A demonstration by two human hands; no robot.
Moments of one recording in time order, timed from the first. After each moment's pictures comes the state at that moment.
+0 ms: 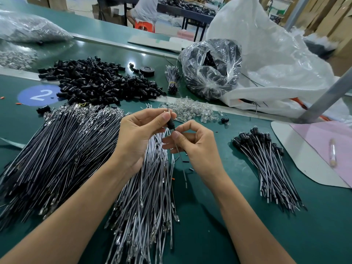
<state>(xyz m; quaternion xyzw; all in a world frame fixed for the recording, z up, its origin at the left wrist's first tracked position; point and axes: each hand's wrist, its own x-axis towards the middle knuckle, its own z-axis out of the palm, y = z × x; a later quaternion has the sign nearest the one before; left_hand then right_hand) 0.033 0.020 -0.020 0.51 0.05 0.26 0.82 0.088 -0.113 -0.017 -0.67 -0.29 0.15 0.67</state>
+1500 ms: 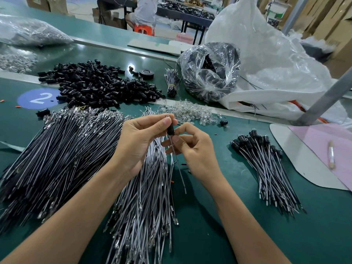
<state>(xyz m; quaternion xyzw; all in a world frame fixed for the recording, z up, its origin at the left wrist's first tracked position) 0.032 0.020 -0.018 0.51 0.04 0.23 0.83 0.093 -0.112 -0.024 -0.71 -0.32 0.11 0.61</state>
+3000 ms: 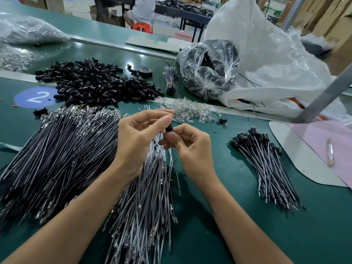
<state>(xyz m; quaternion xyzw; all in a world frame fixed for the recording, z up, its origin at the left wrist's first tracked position) 0.030 0.010 -0.017 0.55 0.04 0.33 0.77 0.087 -0.103 -0.032 -0.65 -0.33 0.06 0.68</state>
